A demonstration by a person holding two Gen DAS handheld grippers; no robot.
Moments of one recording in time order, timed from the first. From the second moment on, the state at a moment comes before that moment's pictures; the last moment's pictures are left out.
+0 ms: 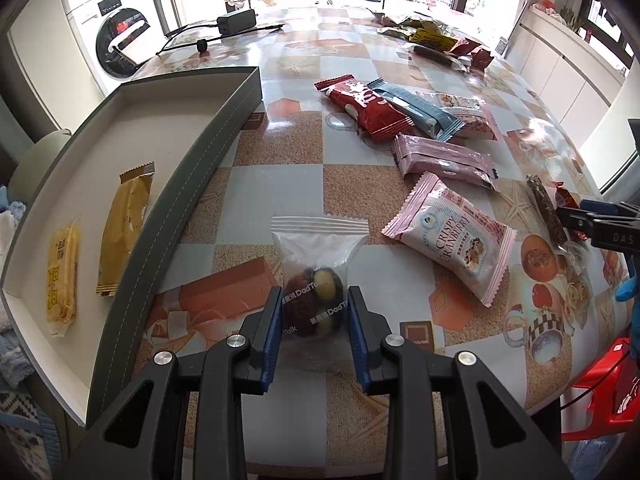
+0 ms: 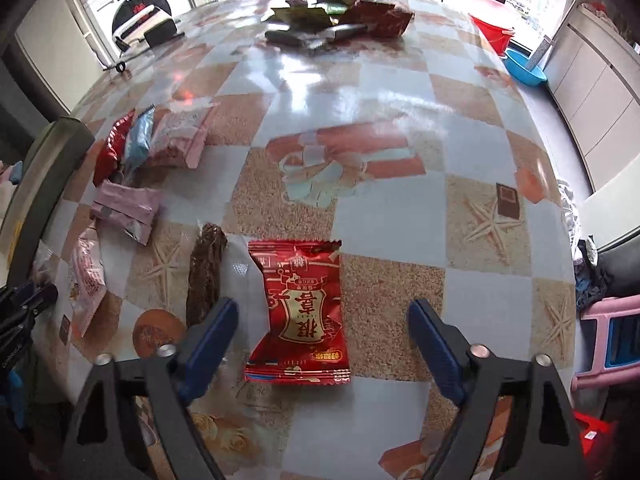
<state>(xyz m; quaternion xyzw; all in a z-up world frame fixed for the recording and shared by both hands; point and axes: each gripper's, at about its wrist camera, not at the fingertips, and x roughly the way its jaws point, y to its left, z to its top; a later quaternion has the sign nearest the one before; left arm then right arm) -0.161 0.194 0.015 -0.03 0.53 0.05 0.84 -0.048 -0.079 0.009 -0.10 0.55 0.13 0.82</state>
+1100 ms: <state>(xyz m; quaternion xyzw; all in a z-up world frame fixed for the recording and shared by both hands) -0.166 0.196 0.021 -0.07 0.53 0.02 0.85 -0.041 -0.092 0.014 -0.09 0.55 0.10 0.82</state>
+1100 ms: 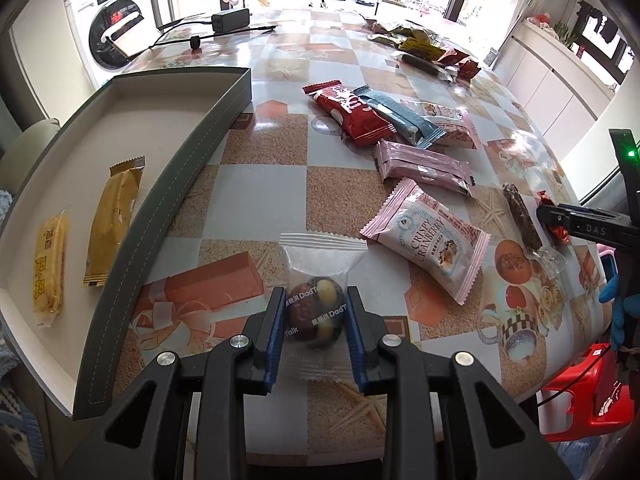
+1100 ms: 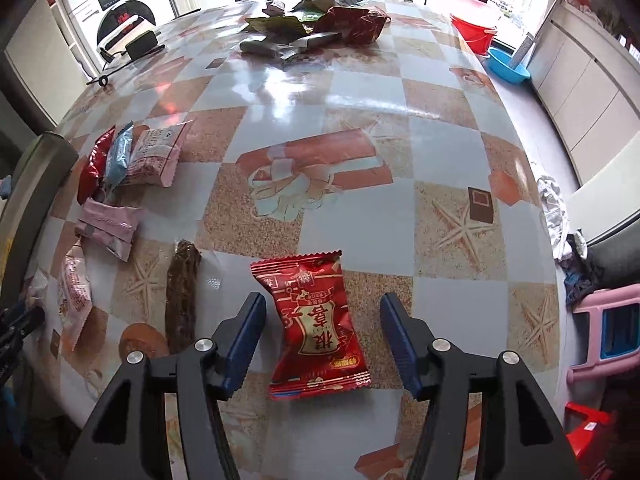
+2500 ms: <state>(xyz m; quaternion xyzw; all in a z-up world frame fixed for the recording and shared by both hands) -0.172 0.376 0.057 -0.17 0.45 0.14 0.87 -0.068 0.250 0.071 -0.04 0.53 0.42 0.73</state>
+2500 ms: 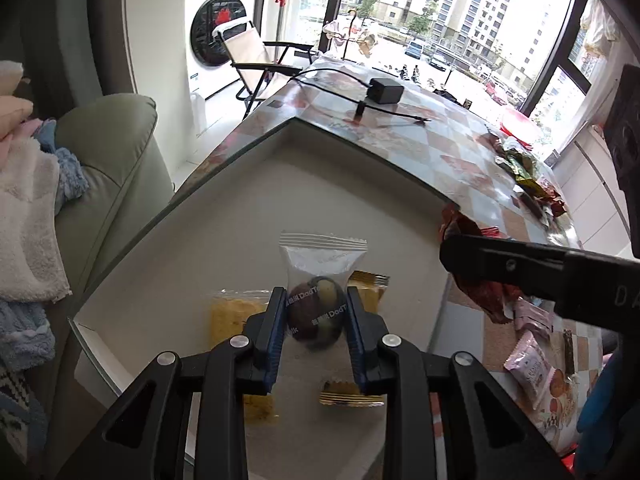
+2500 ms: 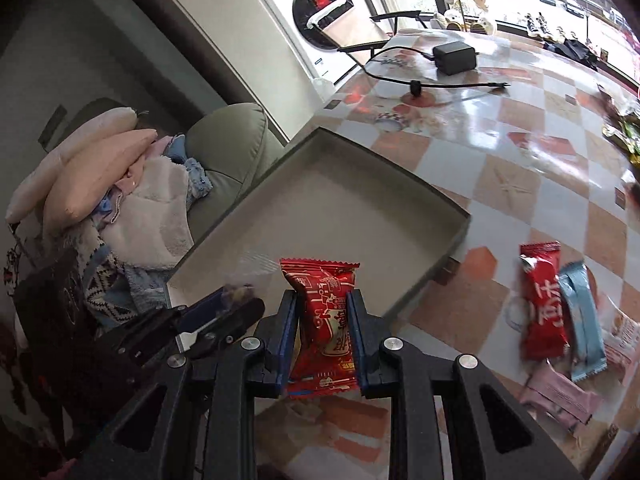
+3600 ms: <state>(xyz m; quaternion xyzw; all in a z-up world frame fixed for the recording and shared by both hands) -0.151 0.222 0.060 -0.05 0.49 0.01 0.87 0.047 0.038 0.025 0.01 0.57 0.09 0.82</state>
